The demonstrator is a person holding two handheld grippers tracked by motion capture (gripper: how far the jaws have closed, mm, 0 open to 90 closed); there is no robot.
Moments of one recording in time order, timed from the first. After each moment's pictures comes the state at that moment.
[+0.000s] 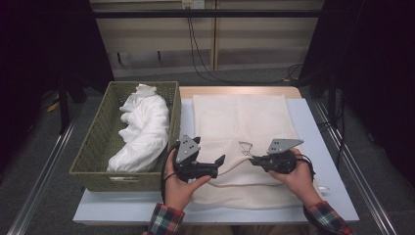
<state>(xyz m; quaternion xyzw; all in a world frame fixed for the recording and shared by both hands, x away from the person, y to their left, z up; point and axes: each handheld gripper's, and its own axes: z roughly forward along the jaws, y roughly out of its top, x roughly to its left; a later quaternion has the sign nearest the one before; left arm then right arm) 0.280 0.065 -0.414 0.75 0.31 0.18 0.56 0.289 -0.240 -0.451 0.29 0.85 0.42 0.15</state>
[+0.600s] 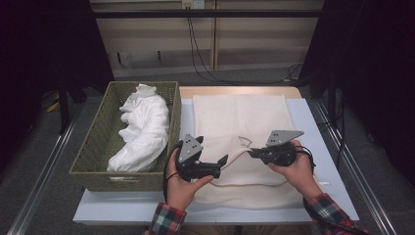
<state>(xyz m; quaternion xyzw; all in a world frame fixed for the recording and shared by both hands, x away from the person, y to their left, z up) 0.280 0.056 -0.410 0.75 0.29 0.18 0.56 0.298 -0.234 -0.425 0.27 0.85 0.42 0.16</state>
